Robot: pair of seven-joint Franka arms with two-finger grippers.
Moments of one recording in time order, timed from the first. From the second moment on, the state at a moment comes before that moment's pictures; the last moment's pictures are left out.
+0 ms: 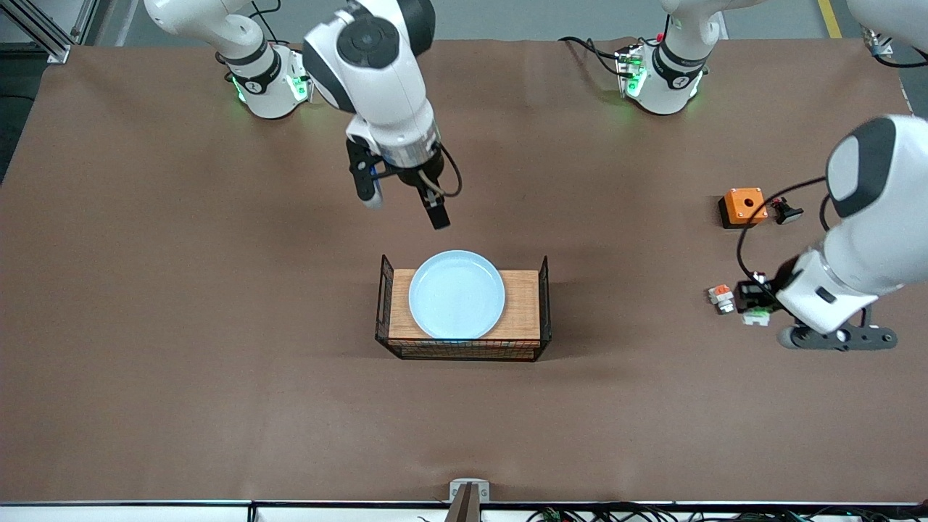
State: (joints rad) left arm 0.20 0.43 -0.35 -1.42 0.16 1.83 -0.15; right arm 0.72 0.34 0.03 -1.56 0.05 2.04 2.02
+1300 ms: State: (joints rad) left arm 0.51 0.71 -0.36 -1.68 0.18 2.45 0.12; right arm 0.72 0.60 0.02 -1.45 0.02 2.13 2.29
